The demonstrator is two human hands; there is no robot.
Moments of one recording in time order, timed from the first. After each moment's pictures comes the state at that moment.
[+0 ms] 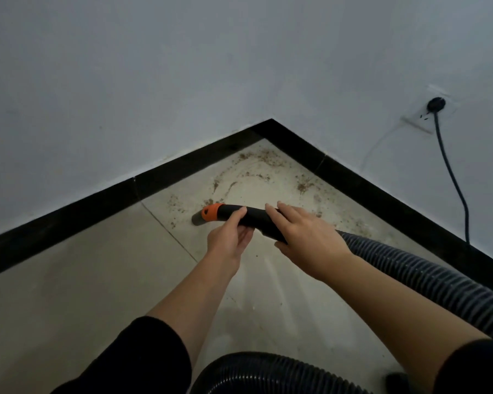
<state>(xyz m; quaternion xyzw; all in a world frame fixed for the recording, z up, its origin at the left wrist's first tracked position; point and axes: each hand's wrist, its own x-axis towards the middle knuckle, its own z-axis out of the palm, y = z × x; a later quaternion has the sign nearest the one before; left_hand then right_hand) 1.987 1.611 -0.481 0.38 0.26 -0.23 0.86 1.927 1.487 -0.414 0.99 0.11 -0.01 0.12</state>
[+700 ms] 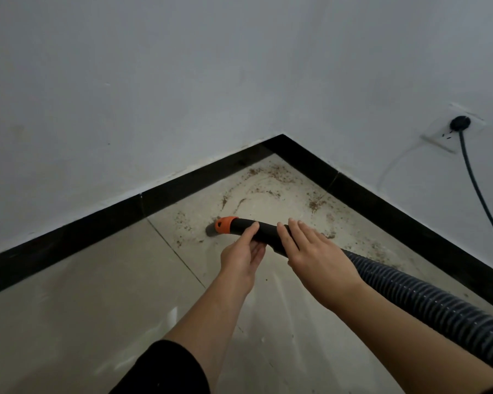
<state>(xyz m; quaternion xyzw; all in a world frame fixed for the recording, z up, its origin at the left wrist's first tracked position) 2.011 1.597 -0.496 0.34 0.27 -0.24 0.87 1.949 1.475 -0.444 0.97 0.14 0.08 0.20</state>
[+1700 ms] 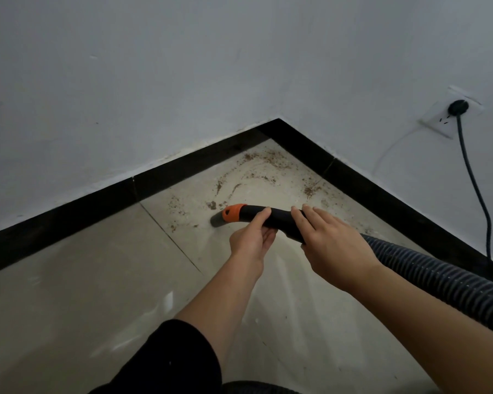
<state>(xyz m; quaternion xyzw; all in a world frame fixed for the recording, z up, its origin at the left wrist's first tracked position) 2.000 1.576 -0.488 0.35 0.27 -0.25 0.86 1.940 1.451 -0.436 0.97 0.11 0.09 0.19</state>
